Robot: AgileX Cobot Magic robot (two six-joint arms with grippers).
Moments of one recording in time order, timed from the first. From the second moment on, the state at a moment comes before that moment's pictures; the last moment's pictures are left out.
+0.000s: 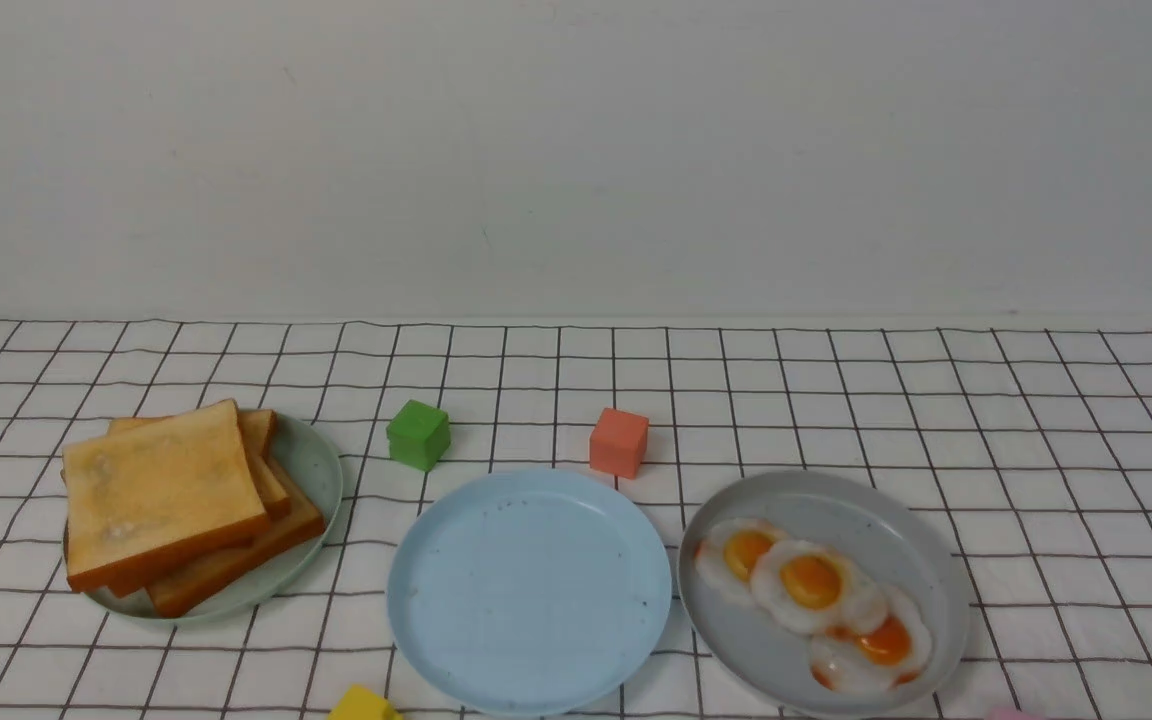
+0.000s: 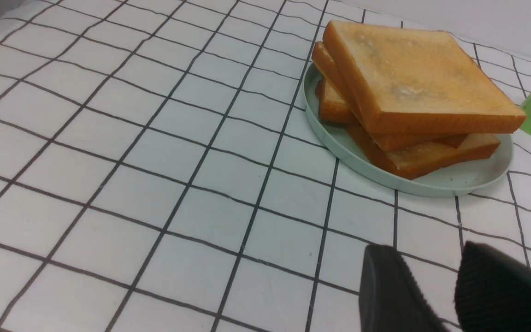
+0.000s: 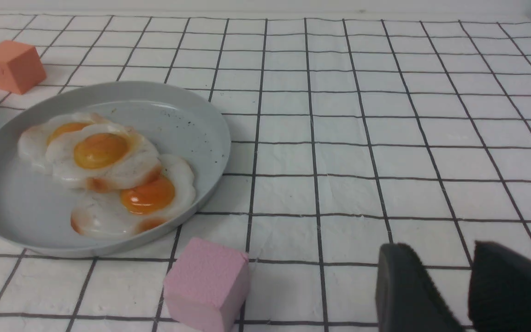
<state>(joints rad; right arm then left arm) 0.01 -0.01 0.01 -0.02 0.40 -0.01 0.07 -0.01 0.03 0.13 0.39 -0.38</state>
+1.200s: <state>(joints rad) 0.01 -0.01 0.02 -0.13 0.40 -0.01 0.07 -0.01 0.03 0.14 0.39 -0.38</state>
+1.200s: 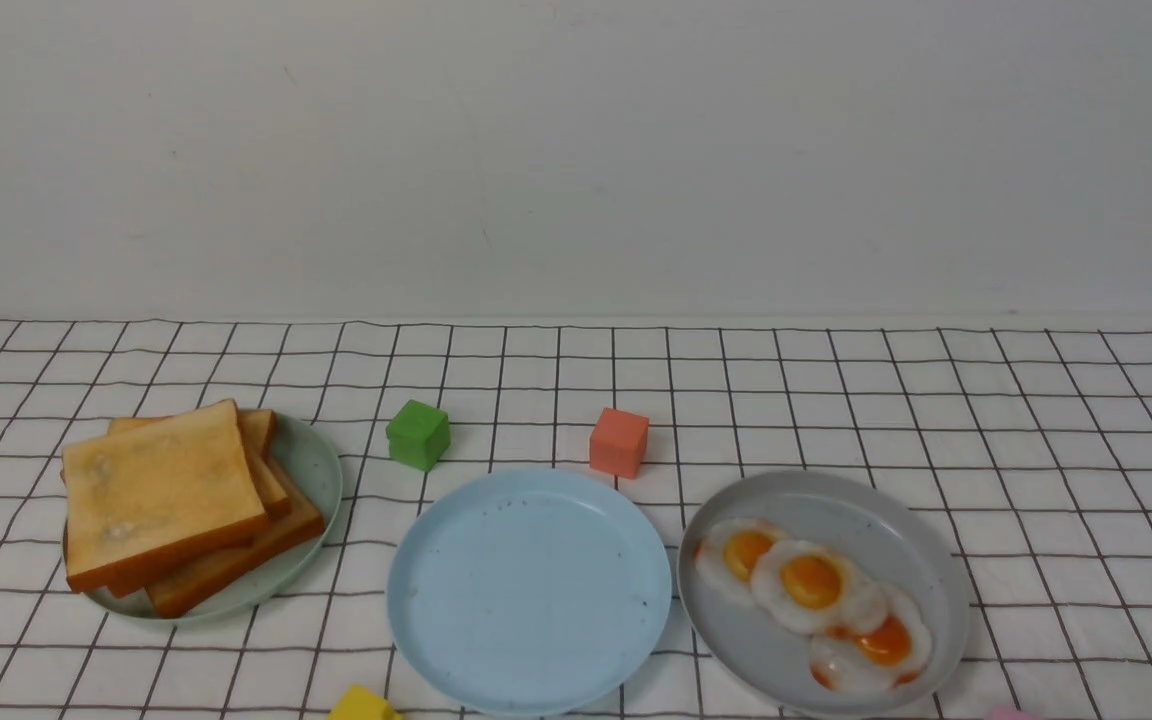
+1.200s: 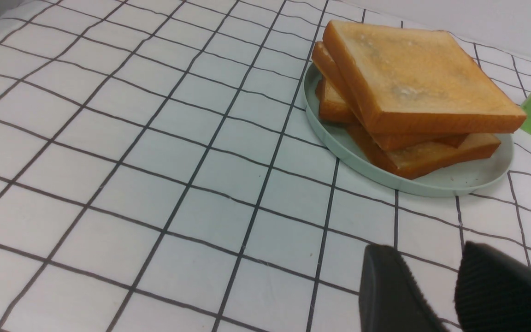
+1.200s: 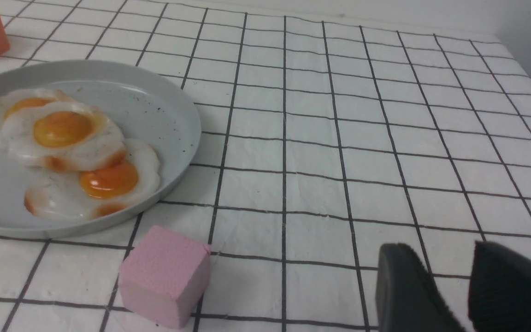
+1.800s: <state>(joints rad) 0.01 -0.01 0.03 0.07 -0.01 0.15 0.07 -0.01 0.03 0.18 -0.03 -0.38</state>
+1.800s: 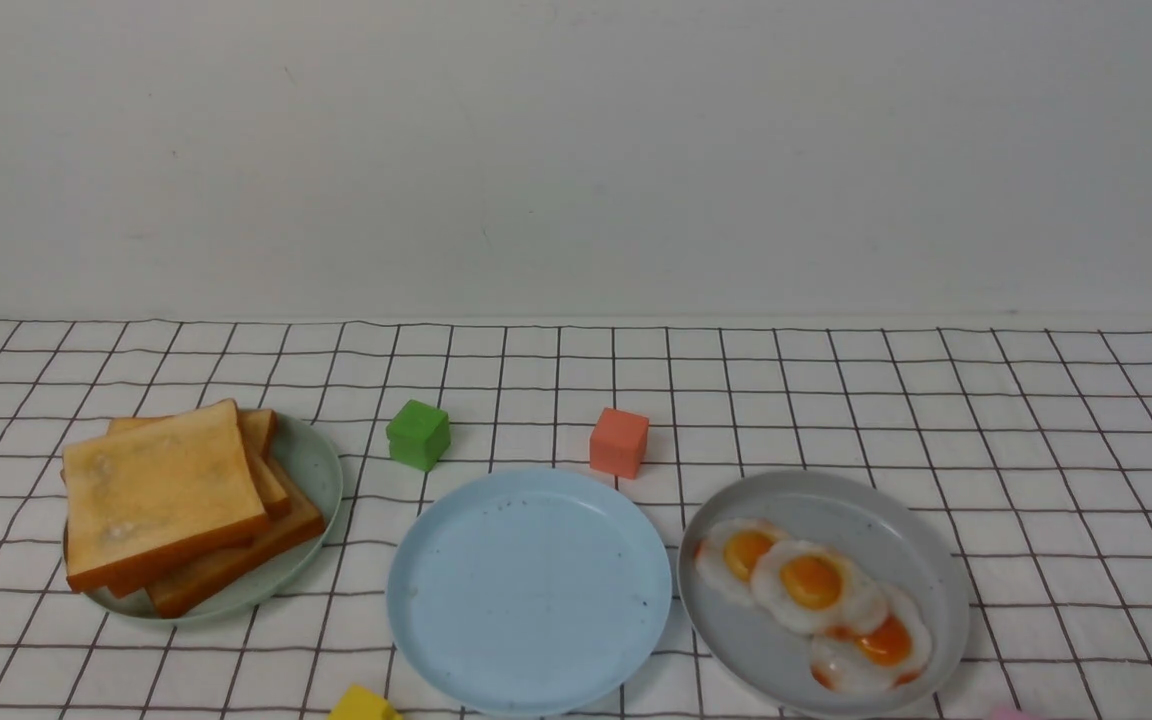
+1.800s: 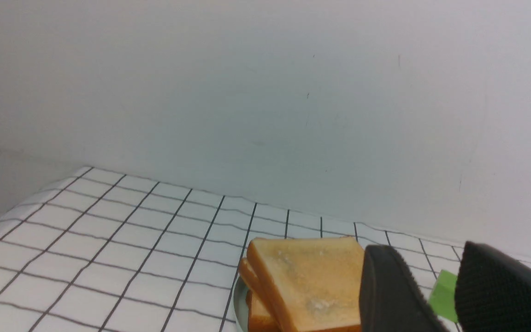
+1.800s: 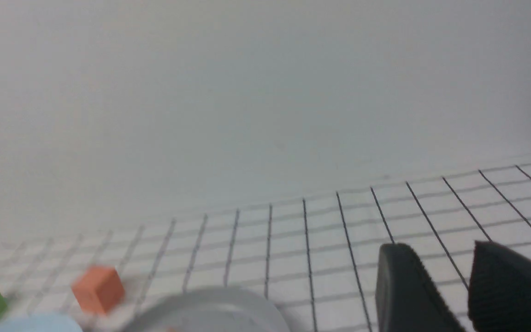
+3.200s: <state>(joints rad) 0.37 1.09 -0.83 0.06 0.57 0.24 0.07 1.18 -0.79 0.05 0.63 -0.55</state>
